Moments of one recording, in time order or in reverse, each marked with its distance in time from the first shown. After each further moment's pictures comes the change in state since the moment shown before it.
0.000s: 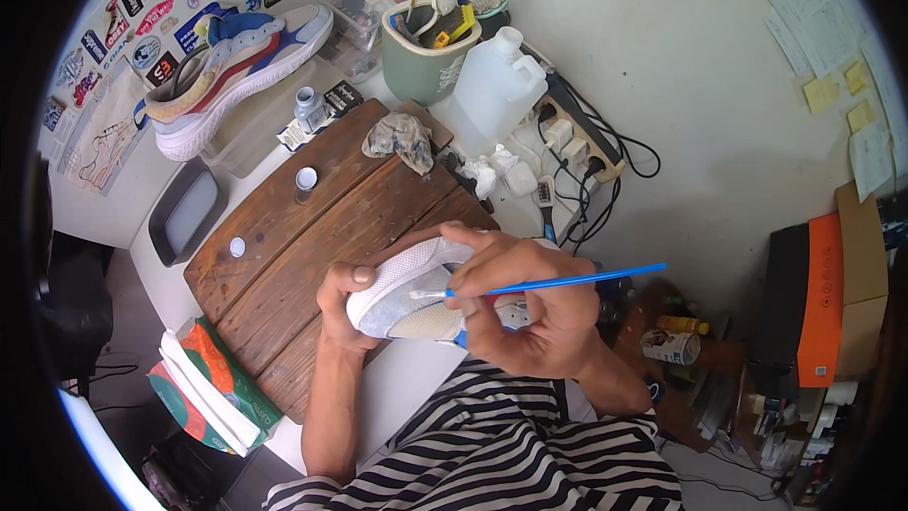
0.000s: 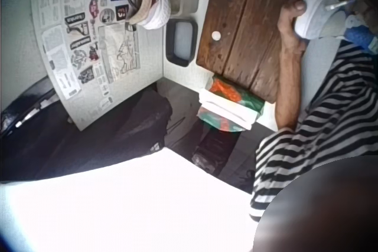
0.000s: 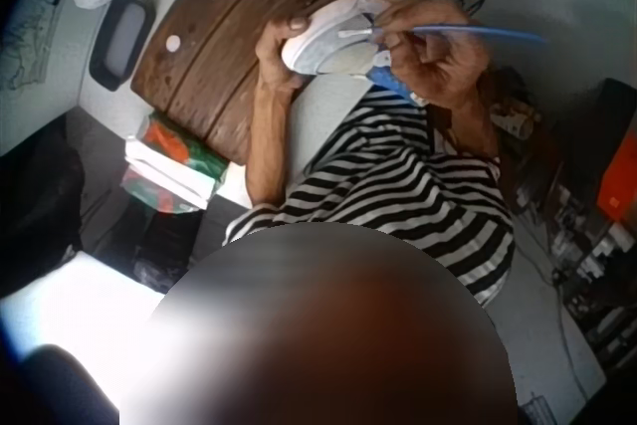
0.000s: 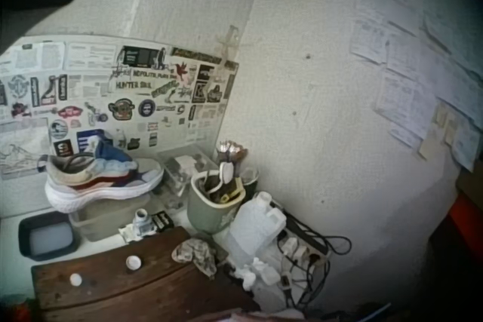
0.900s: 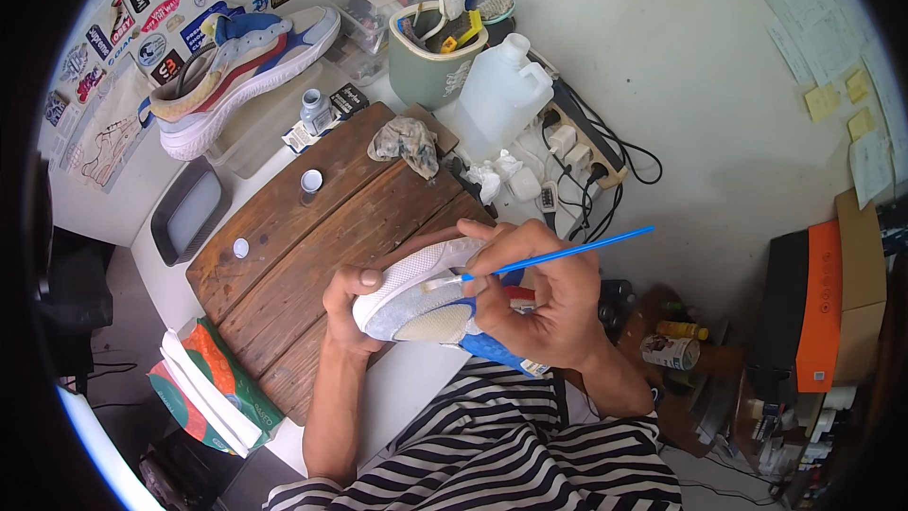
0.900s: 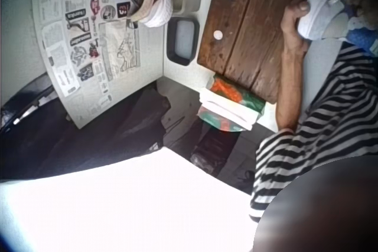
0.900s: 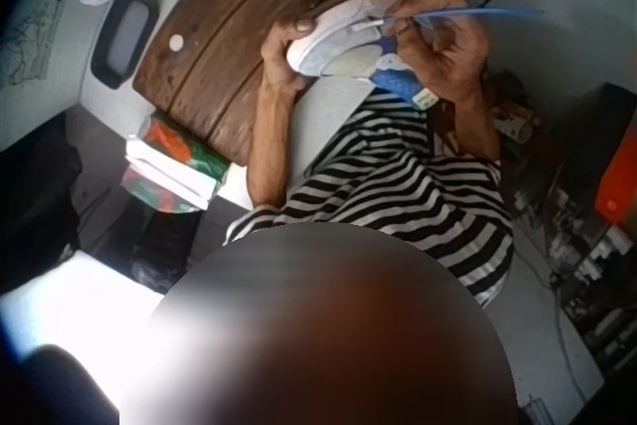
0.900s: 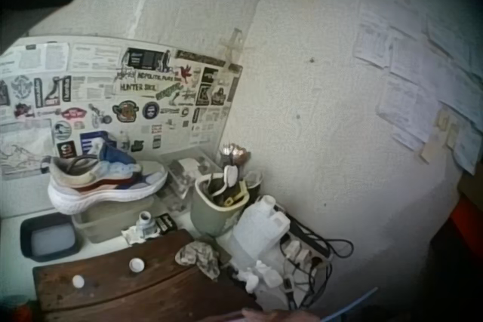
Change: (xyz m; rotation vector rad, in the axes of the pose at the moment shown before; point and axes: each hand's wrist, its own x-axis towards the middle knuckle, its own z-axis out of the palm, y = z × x) left_hand 0.000 -0.003 -0.001 -0.018 0.034 0.008; right_hand 0.000 0.009 -0.006 -0.026 0.005 0.062
